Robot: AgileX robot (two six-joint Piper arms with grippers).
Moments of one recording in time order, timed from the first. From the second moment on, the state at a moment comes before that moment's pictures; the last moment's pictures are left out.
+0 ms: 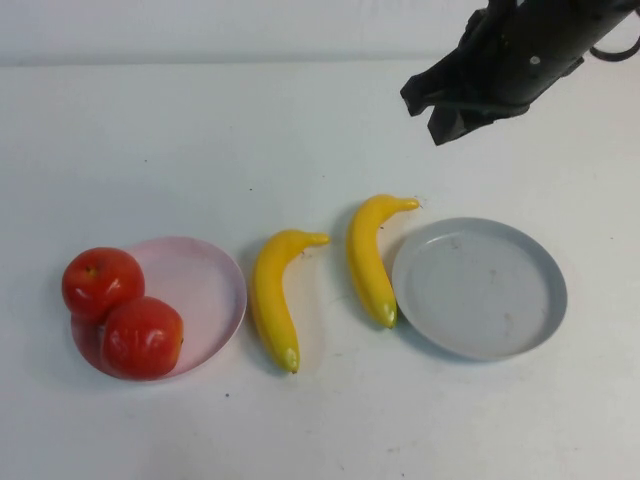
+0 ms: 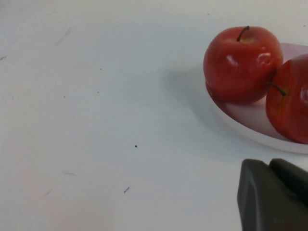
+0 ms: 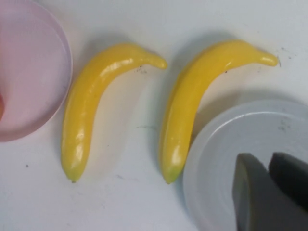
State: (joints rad) right arm 0.48 1.79 -1.90 0.12 1.25 0.02; left arm 0.02 -0.01 0.03 -0.06 0.37 0.11
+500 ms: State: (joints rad) right arm 0.52 2.03 -1.88 0.18 1.24 0.04; left arm 0.02 -0.01 0.03 -0.06 0.37 0.11
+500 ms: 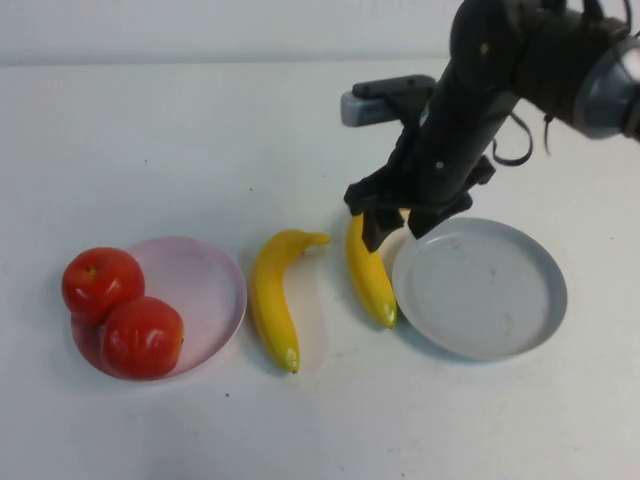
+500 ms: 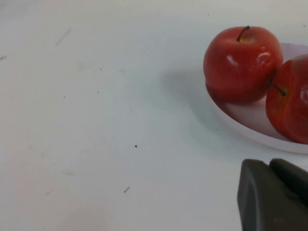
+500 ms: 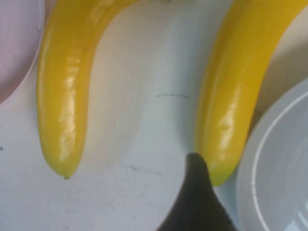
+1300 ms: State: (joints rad) right arm 0.57 2.30 -2.08 0.10 1.16 0.09; left arm 0.02 -0.01 0.03 -0.06 0.37 0.11
